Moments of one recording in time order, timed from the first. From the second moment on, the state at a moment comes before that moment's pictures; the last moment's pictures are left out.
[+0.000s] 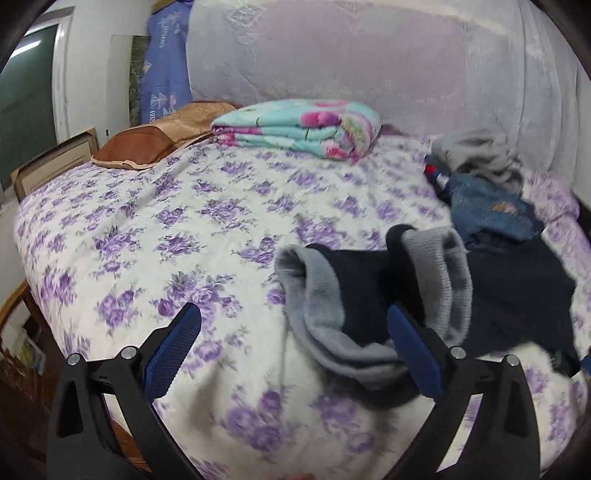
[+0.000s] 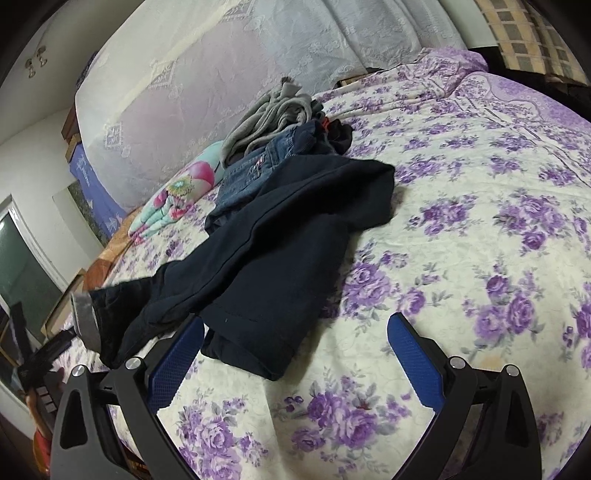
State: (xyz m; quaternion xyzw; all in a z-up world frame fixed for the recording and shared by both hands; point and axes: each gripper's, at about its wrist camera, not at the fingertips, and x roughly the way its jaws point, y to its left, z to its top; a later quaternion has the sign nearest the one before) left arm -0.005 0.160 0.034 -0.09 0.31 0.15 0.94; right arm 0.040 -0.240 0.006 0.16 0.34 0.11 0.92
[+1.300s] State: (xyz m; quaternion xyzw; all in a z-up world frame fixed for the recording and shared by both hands) left arm 0.057 0.169 -0.002 -0.12 0.38 0.06 0.92; right arm 0.087 -0.209 0.148 -0.14 0.17 0.18 0.96
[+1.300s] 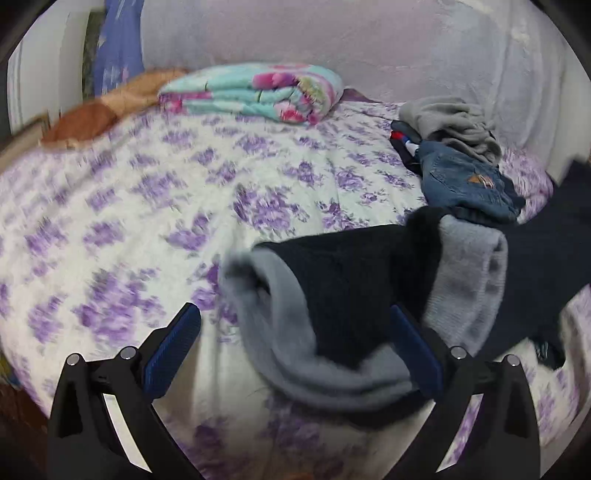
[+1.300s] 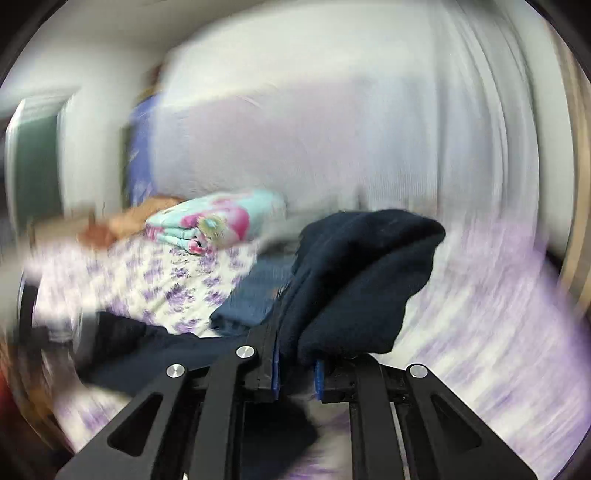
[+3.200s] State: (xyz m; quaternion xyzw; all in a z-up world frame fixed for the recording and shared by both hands) left arm 0.026 0.157 0.037 -0.06 0.36 -0.13 0.92; right arm -0.026 -0.306 0.066 0.15 0.33 0.21 0.91
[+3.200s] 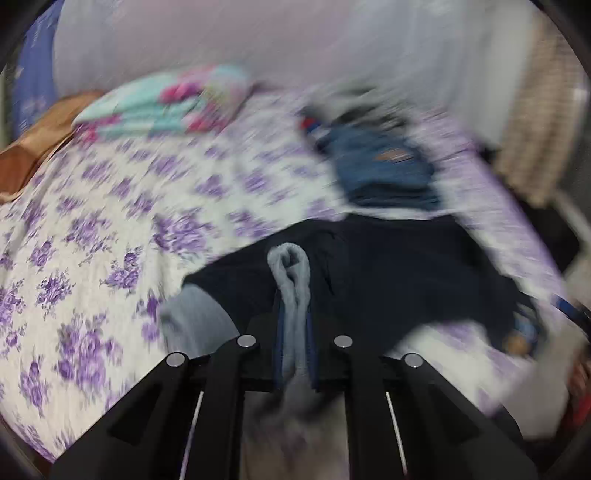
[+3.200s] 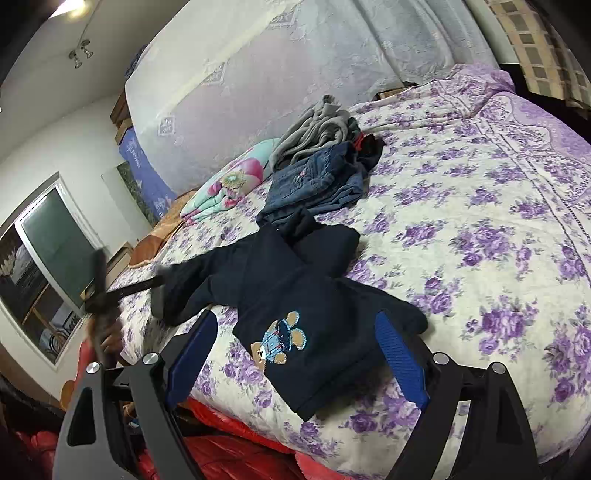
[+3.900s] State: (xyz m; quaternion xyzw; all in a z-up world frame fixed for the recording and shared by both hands) left arm -0.063 0.245 -0.003 -0.29 0.41 -0.11 0.86; right arm -0.035 -0.312 0.032 0.16 0.38 0.21 0.88
